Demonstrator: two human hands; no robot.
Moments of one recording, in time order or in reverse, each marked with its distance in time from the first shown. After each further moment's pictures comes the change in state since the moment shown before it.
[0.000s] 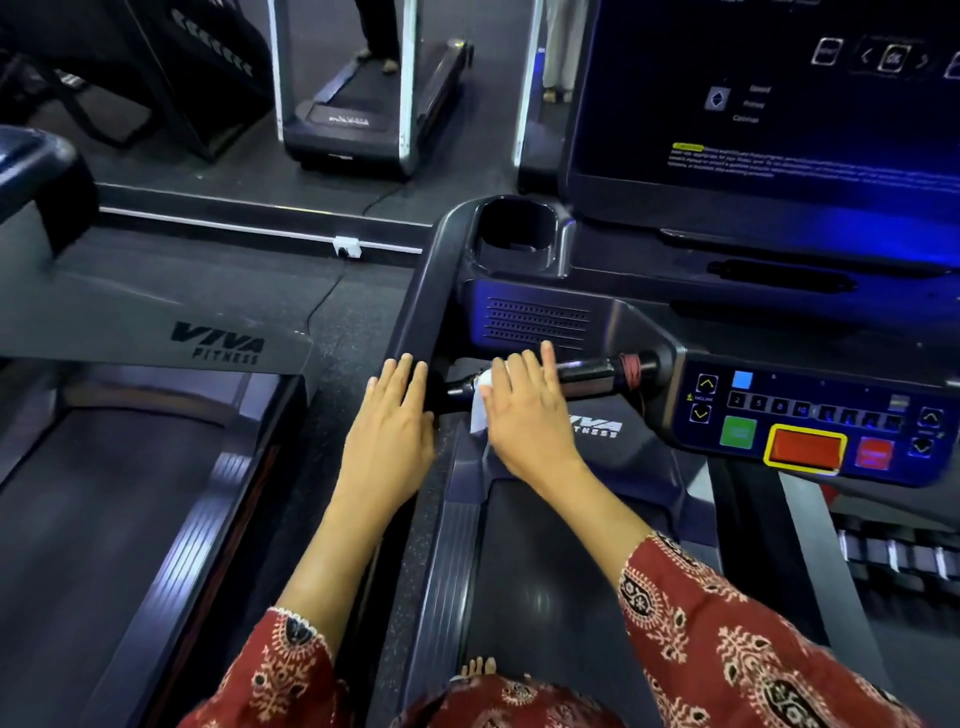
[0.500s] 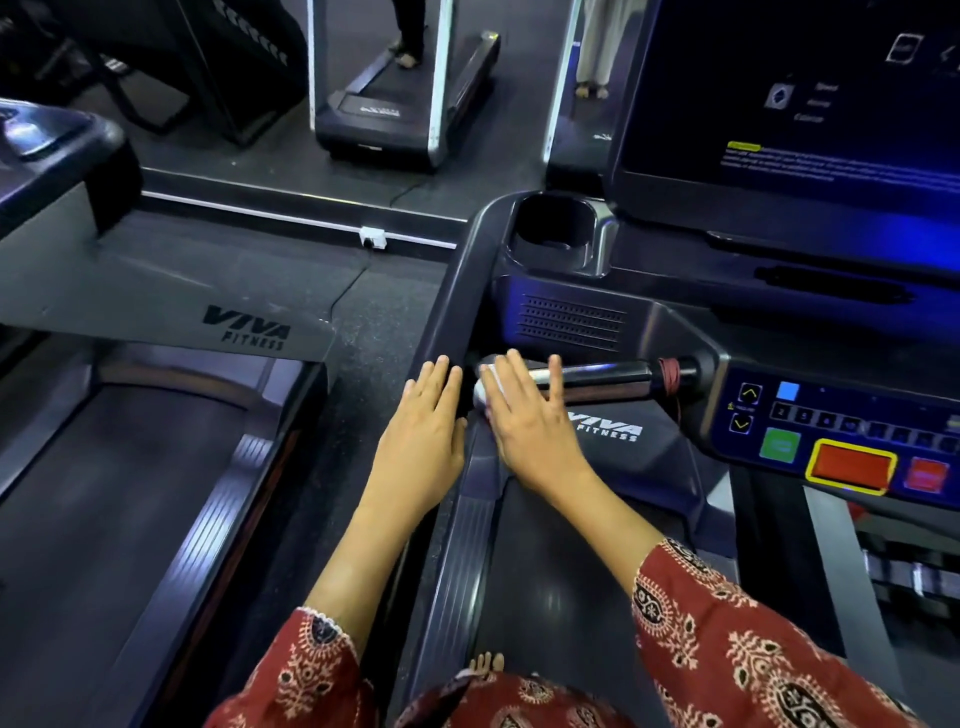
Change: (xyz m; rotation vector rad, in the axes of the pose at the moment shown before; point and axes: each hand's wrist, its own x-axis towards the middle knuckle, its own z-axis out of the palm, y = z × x) left_hand -0.010 -0.002 0.003 -0.092 0.033 0.019; right_hand -0.013 -0.015 0.022 -0.091 0.014 -0.225
